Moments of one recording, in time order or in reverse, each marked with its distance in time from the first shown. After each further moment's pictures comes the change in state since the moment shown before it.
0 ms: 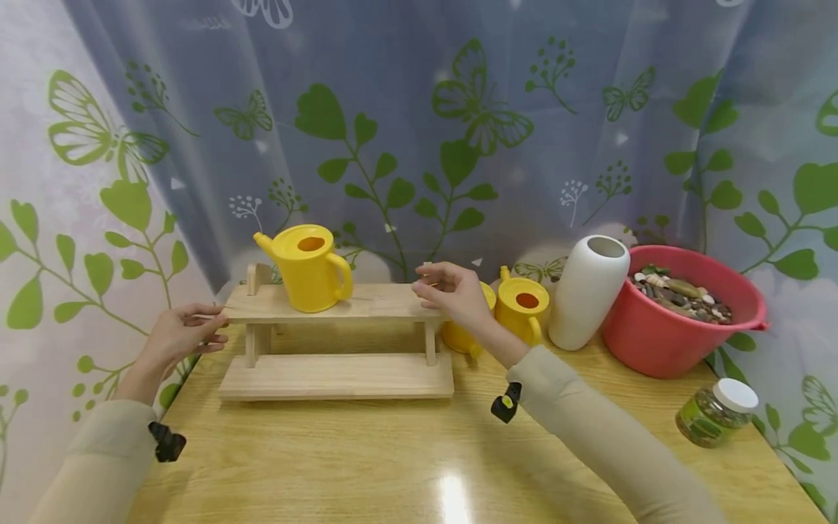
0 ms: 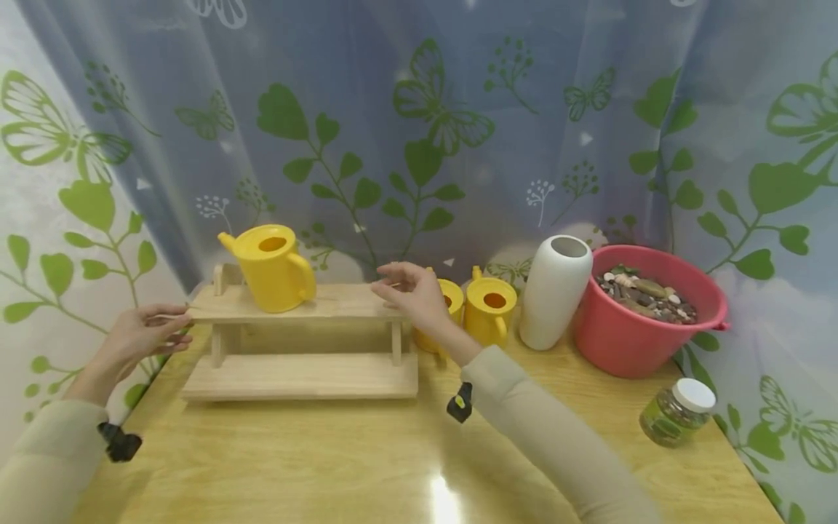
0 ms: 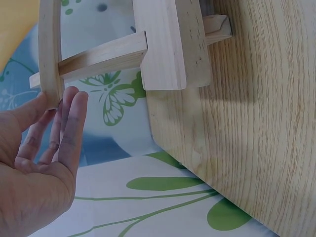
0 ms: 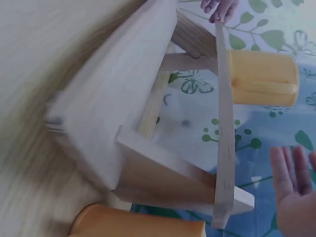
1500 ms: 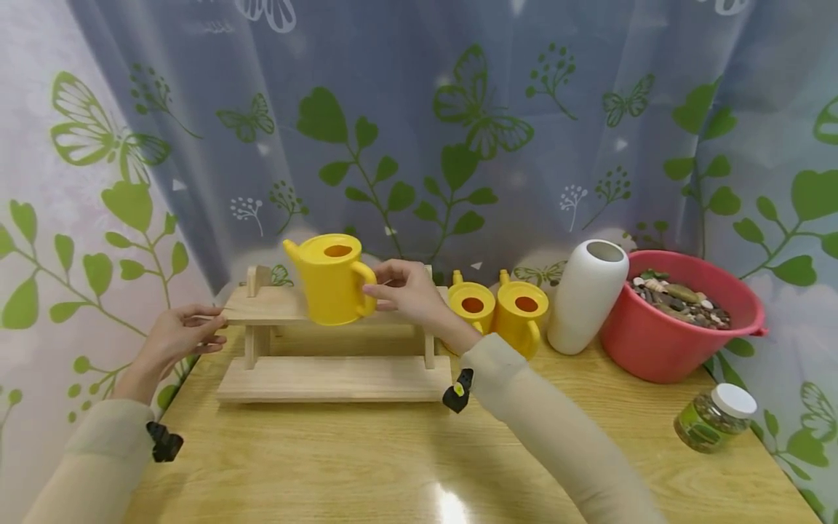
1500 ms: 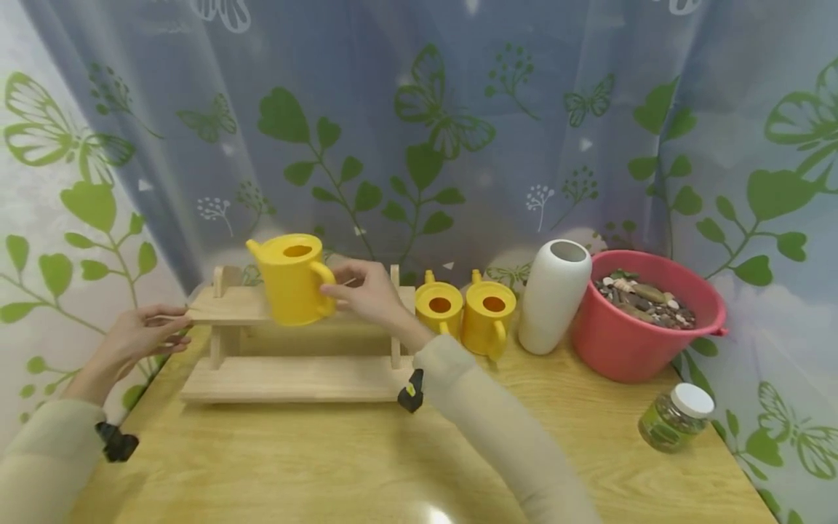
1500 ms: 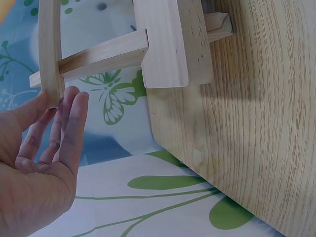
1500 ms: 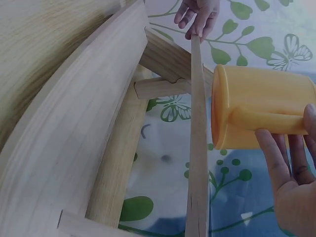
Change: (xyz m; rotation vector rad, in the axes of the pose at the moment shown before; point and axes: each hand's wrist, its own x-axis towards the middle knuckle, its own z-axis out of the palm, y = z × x) left_hand 0.001 0.003 0.001 -0.028 -0.002 0.000; right_hand 0.032 -0.020 0.059 0.014 -0.128 0.115
